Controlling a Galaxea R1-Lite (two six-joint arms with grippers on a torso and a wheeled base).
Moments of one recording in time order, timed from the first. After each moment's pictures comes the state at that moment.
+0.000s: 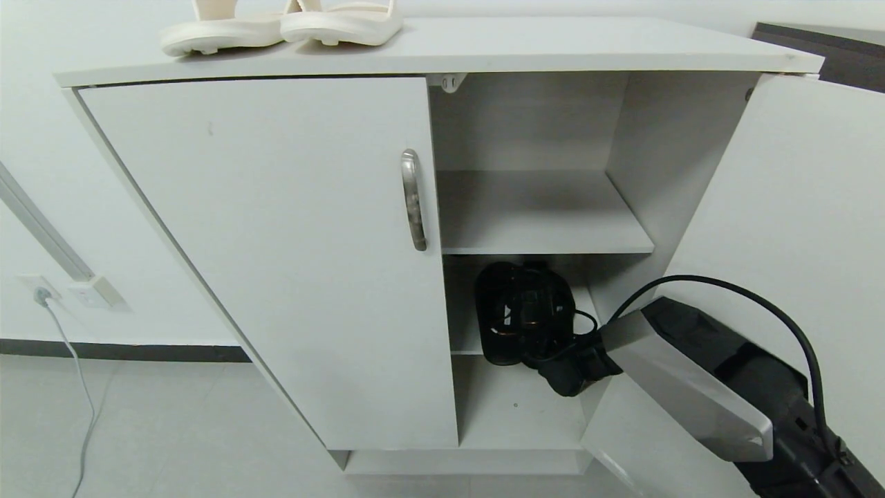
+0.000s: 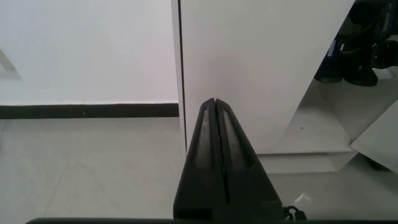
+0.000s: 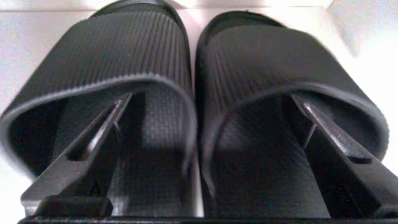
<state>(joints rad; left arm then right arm) 0.00 0.00 0.00 0.00 0.01 0.00 0.60 2.62 -1.70 -0.71 -0.68 0.16</state>
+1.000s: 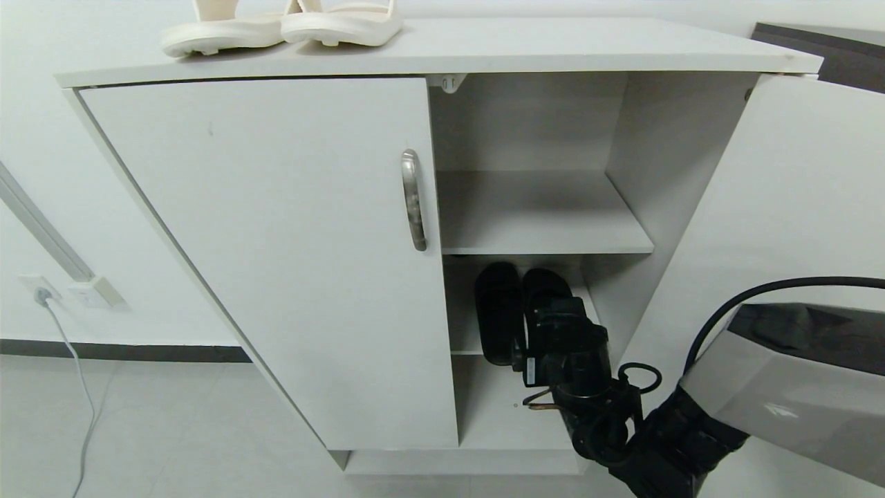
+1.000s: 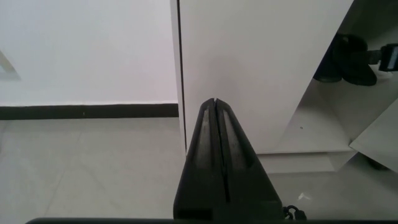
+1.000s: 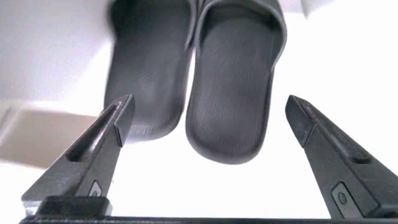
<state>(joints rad) 0.00 0.00 0.00 0.00 0.00 0.00 0.77 2.21 -0.85 -1.10 -0.68 0.17</state>
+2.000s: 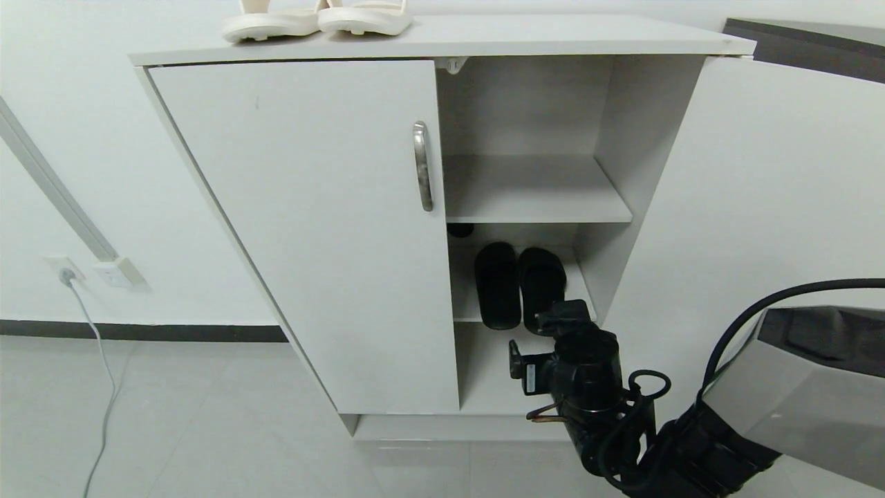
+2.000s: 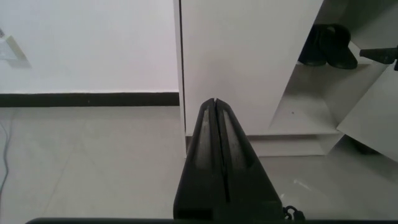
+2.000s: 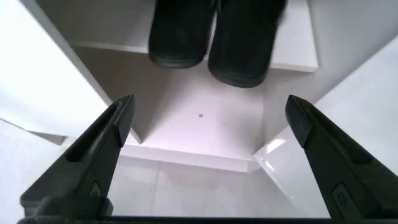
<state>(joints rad) 0.00 0.00 0.00 0.00 0.01 -0.01 0.79 2.15 -0.79 -1.13 -0.68 0.16</state>
